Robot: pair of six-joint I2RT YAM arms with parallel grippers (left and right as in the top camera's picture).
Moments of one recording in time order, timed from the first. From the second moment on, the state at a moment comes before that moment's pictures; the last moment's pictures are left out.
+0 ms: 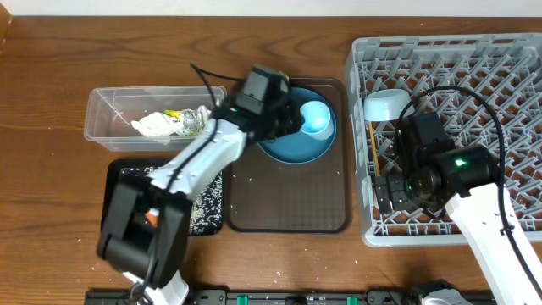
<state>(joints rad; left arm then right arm) -0.43 1.80 1.24 -0.31 0.50 -0.72 0.27 1.25 1.12 -1.32 0.12 0.15</state>
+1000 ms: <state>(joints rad) -0.29 1.78 1.24 -0.32 1.48 -0.65 0.27 1.25 1.12 -1.29 -0.14 0.15</state>
